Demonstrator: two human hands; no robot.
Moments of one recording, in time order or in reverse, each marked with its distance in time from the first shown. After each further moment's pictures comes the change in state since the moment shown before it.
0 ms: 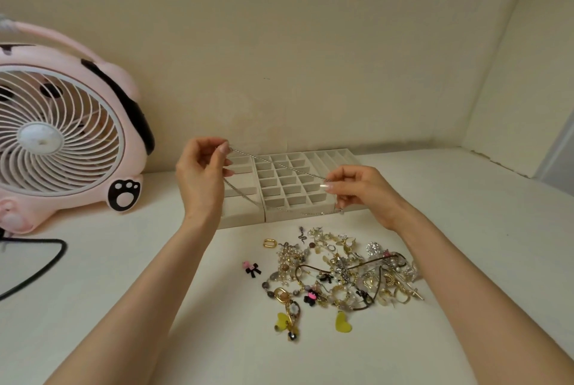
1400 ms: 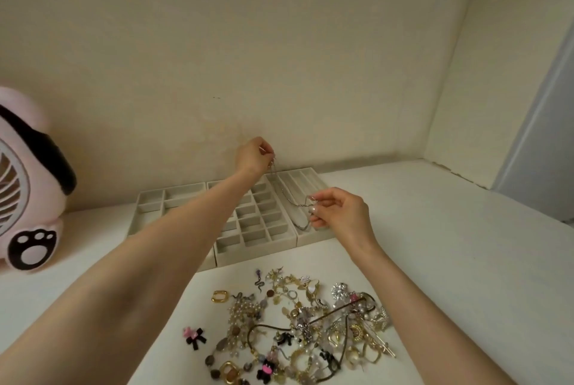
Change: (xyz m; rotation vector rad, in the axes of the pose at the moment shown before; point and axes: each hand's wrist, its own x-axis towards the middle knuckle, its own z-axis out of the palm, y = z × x) left_hand 0.093 -0.101 0.185 0.458 -0.522 -0.161; right_hand 0.023 0.036 -0.020 -0.001 0.485 -0.003
